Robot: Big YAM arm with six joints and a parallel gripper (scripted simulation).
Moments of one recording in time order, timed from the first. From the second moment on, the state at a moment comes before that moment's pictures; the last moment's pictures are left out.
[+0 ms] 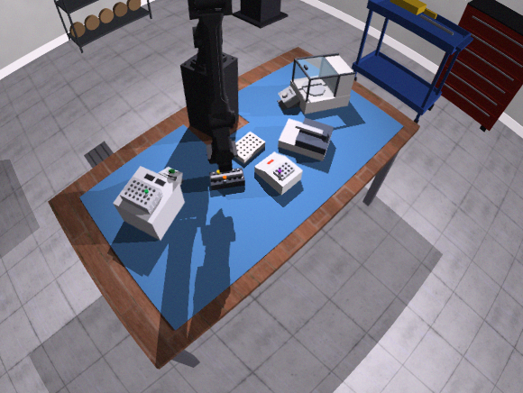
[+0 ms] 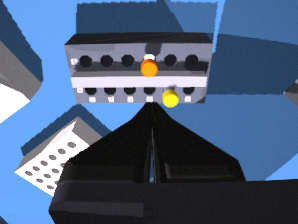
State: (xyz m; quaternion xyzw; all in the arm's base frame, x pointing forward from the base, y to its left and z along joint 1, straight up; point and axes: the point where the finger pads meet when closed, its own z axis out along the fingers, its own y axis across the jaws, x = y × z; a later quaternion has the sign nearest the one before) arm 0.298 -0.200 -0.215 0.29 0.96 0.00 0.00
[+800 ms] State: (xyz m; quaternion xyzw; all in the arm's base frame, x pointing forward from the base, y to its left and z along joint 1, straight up) arm 0.299 -0.201 -0.187 0.29 0.96 0.00 0.00
